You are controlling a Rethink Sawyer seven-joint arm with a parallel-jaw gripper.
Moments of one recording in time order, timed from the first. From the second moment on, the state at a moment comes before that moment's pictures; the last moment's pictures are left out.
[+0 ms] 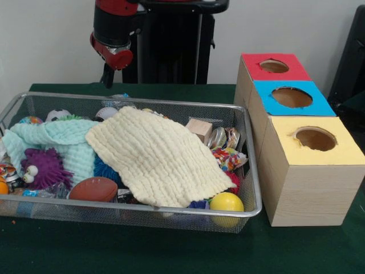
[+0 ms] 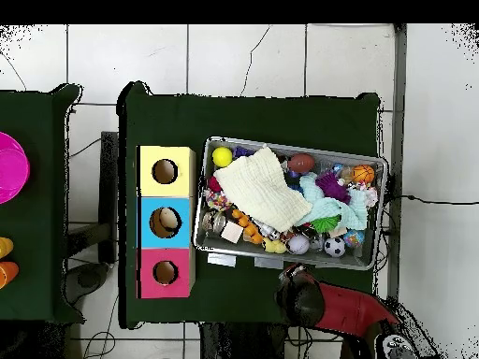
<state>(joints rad) -0.44 -0.59 -0.20 1.96 -0.38 0.20 2.49</state>
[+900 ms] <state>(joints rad) -0.41 -0.47 -0.20 1.96 -0.42 -0.03 2.49</state>
